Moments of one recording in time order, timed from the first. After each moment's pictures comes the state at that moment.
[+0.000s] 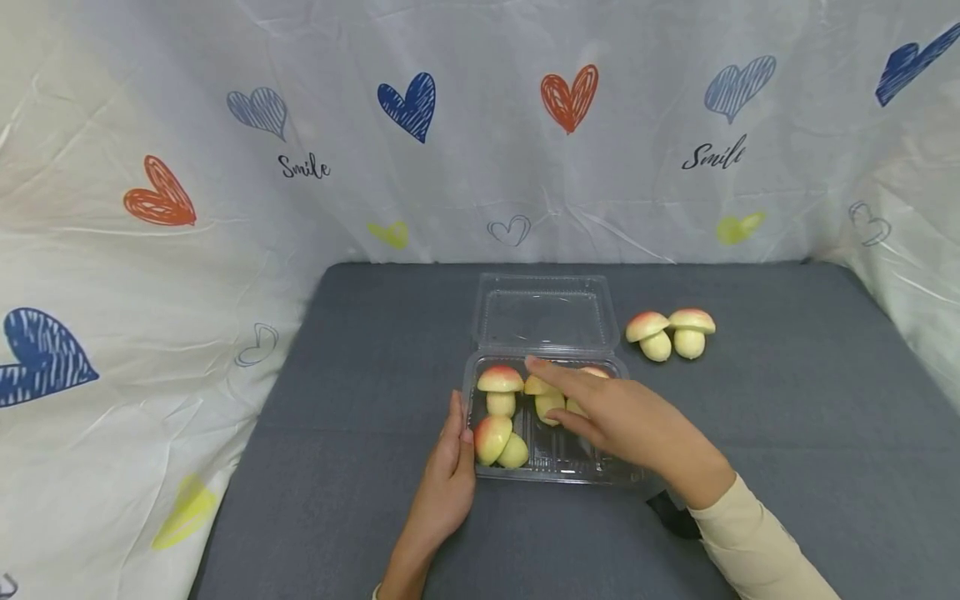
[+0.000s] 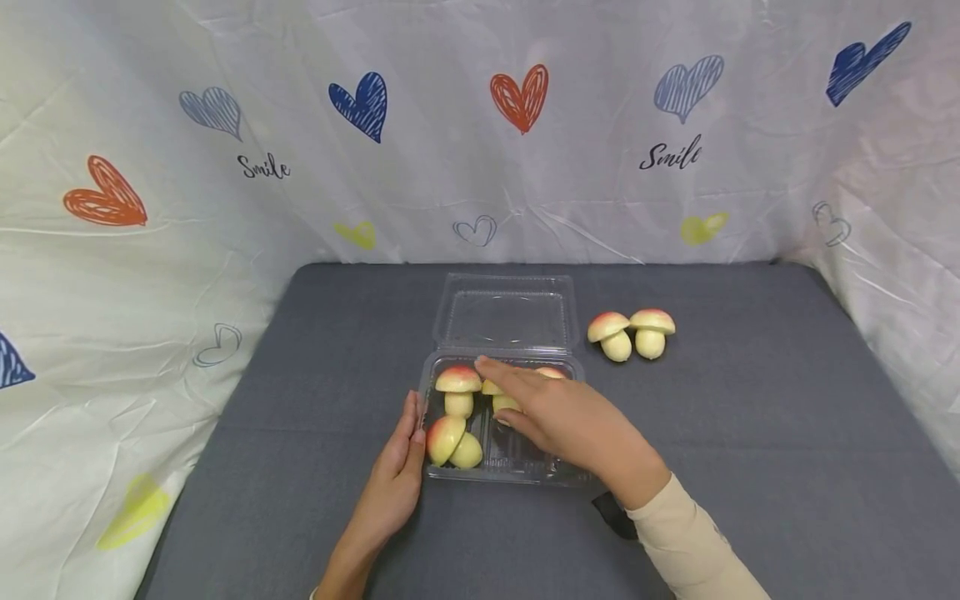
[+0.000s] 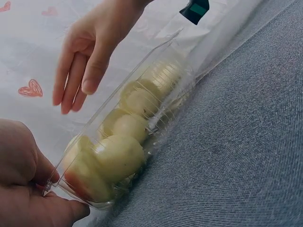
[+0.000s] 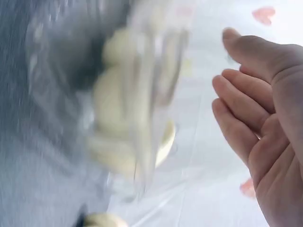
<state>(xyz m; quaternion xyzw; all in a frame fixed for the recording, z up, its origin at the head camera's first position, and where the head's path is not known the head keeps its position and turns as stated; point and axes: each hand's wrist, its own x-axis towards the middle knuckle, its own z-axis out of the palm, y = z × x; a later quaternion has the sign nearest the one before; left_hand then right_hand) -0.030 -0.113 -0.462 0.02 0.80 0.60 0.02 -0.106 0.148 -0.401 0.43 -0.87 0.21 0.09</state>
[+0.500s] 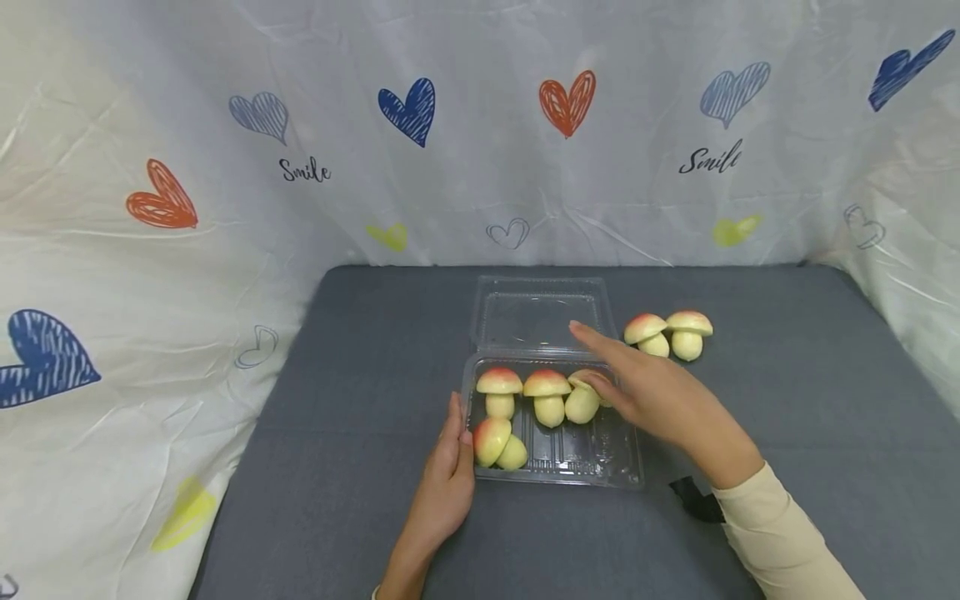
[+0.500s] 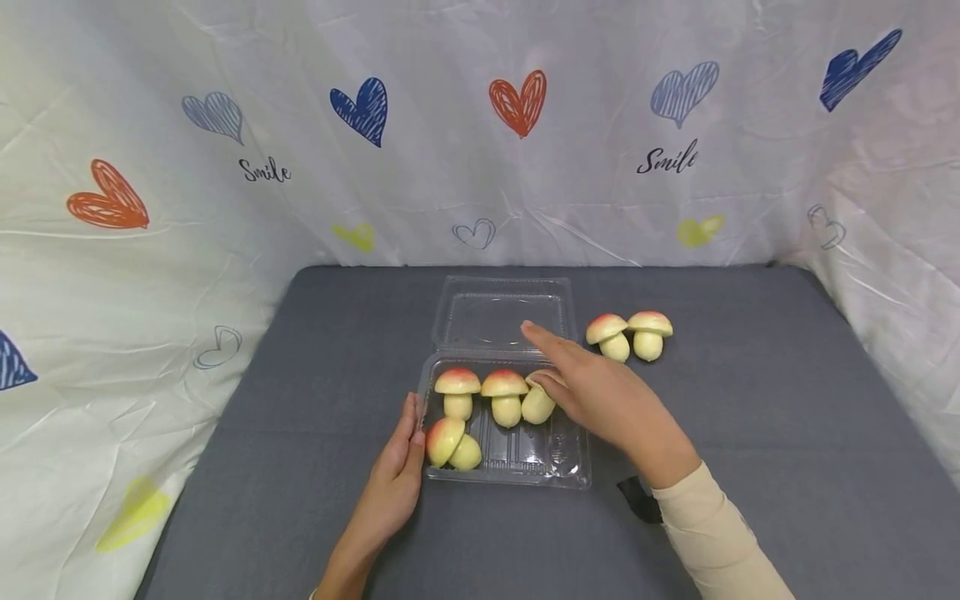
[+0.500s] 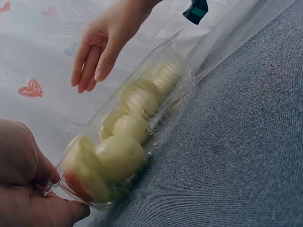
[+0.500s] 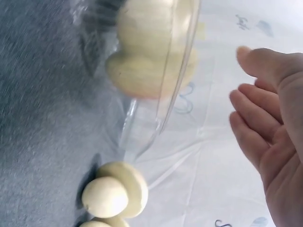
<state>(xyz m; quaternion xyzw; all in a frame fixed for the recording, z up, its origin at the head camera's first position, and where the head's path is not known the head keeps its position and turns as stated) -0.029 -0.113 -0.460 0.02 0.80 0.59 0.02 -0.127 0.185 -0.399 0.37 -0.89 0.21 0.16</state>
